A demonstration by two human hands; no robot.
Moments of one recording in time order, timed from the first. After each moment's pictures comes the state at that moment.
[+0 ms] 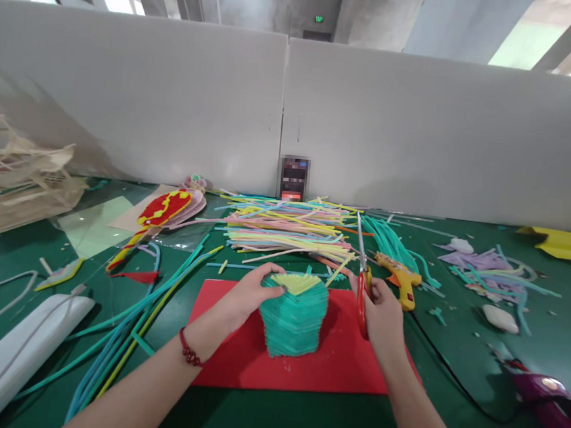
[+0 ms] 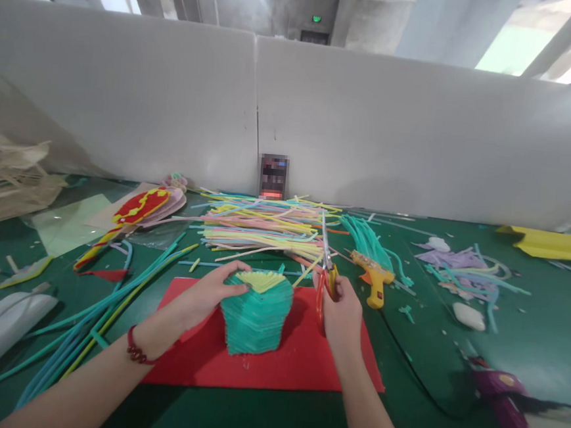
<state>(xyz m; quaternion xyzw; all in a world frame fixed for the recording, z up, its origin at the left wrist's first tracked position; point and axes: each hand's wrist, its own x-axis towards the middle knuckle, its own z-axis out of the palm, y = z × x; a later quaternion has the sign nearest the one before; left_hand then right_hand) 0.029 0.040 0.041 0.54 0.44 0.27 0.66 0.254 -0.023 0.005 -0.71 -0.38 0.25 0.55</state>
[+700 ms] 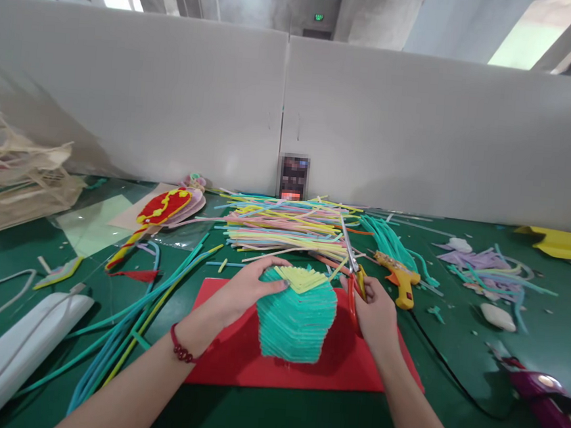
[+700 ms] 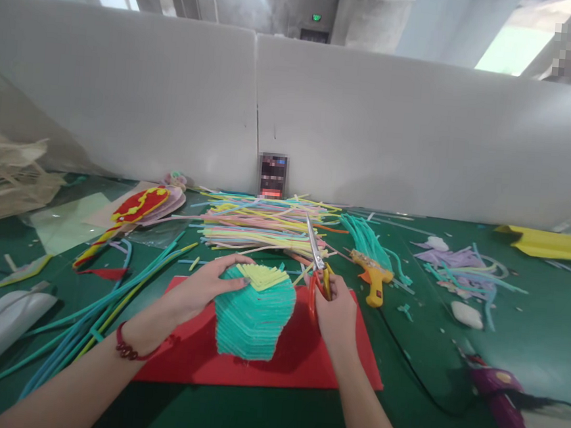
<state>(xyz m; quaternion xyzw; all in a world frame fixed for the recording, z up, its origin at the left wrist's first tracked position) 0.024 0.044 0.050 0.57 0.41 0.27 0.66 0.253 -0.022 -0.004 -0.69 -0.40 0.26 0.54</state>
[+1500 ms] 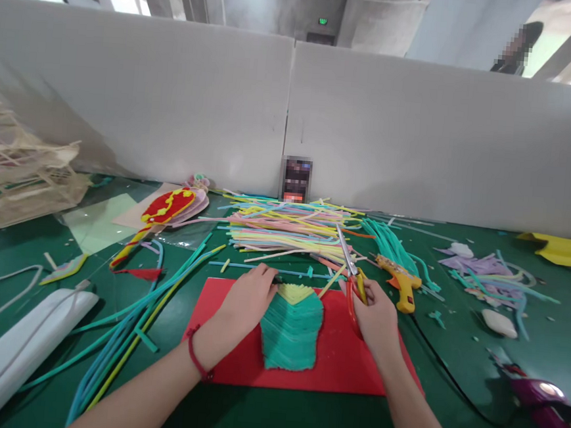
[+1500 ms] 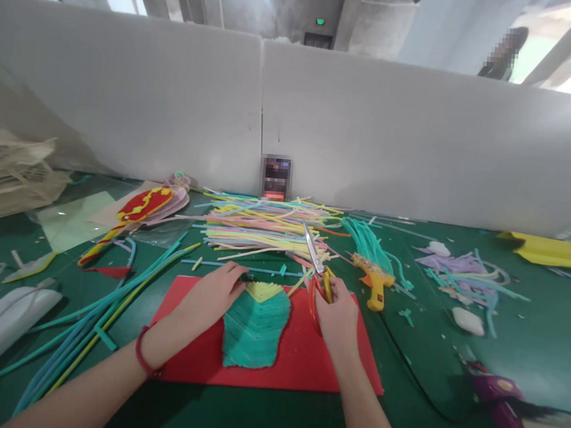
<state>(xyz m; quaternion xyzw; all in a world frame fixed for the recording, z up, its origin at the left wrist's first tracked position) 0.031 0.038 0.028 0.85 0.49 0.10 0.16 0.262 -0.019 -0.017 -0.71 -0.44 0.20 0.51</state>
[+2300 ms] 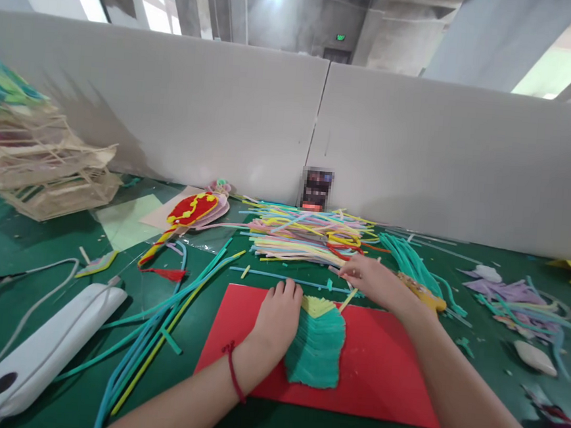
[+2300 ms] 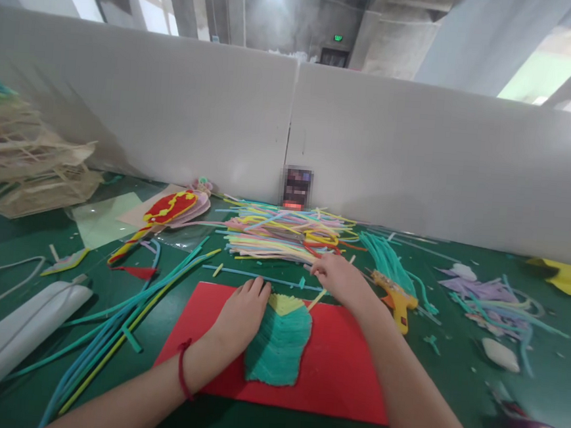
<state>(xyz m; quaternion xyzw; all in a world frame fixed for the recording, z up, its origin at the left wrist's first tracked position) 0.045 0.021 0.007 0.87 0.50 0.02 -0.01 0.270 0.066 0.039 -0.58 -0.80 0.07 0.14</state>
